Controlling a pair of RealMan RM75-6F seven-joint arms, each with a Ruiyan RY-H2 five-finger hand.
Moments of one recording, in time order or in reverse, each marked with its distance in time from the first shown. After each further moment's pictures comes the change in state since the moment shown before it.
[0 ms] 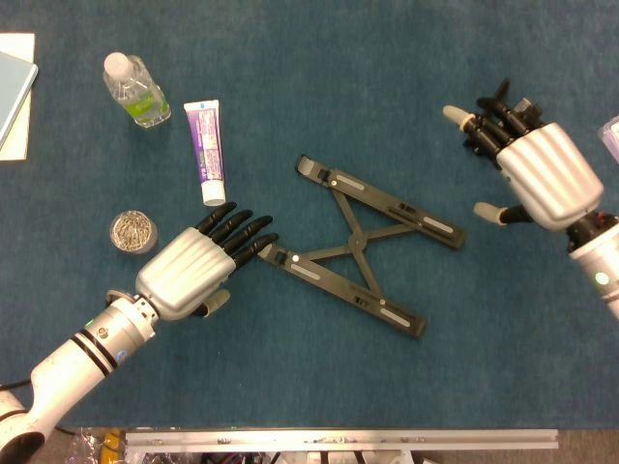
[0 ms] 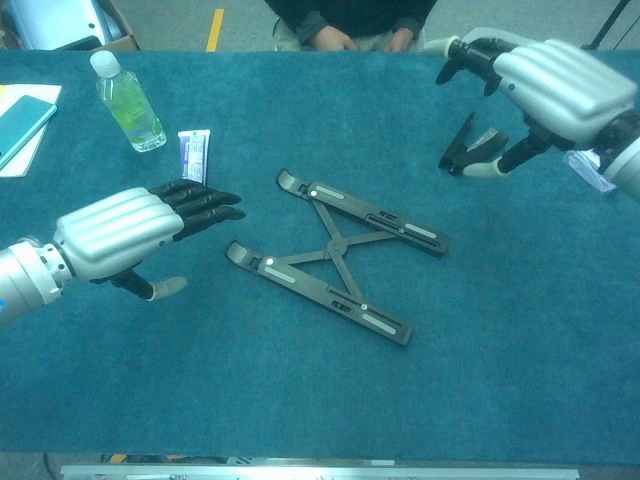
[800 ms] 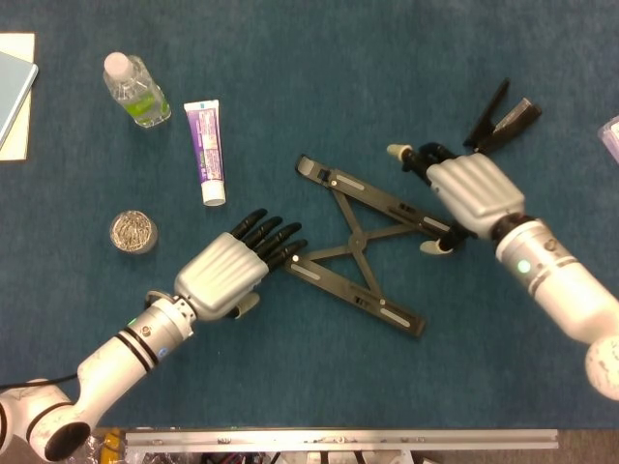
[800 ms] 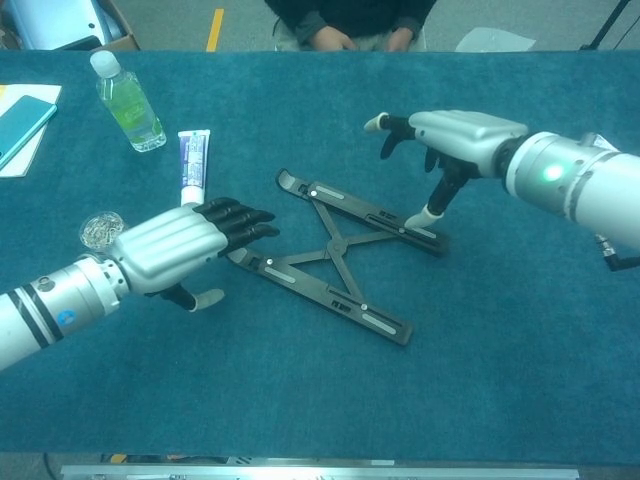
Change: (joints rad) left arm -0.027 -0.179 -0.016 0.103 -0.076 -0.038 0.075; right arm 0.300 -0.027 0.009 -0.246 0.793 -0.180 -0.341
